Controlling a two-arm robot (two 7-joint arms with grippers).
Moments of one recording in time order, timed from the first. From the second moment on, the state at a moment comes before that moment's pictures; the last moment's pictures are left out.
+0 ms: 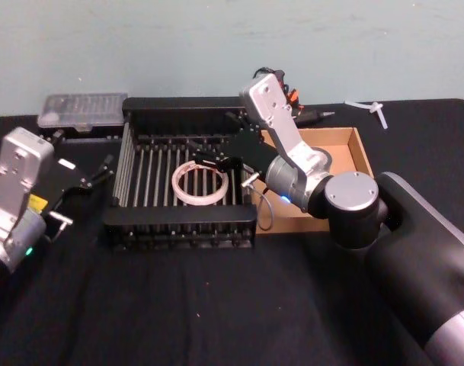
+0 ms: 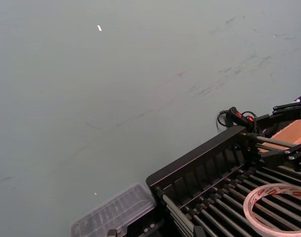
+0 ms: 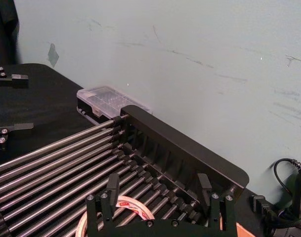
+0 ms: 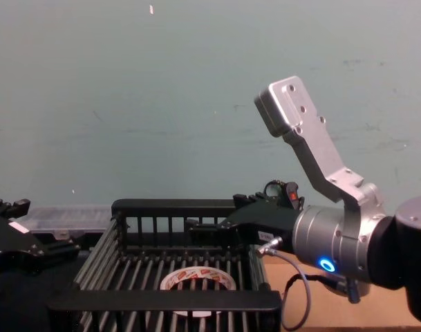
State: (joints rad) left arm -0.20 0.60 0.45 -1.41 -0.25 -0.12 0.03; right arm 0.51 0.08 -0.47 -1.07 0.04 0.03 0.31
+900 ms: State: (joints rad) left arm -0.20 0.60 0.45 -1.41 -0.25 -0.12 0.03; right arm 0.47 0.11 -0.42 -1.17 0.07 0.02 0.31
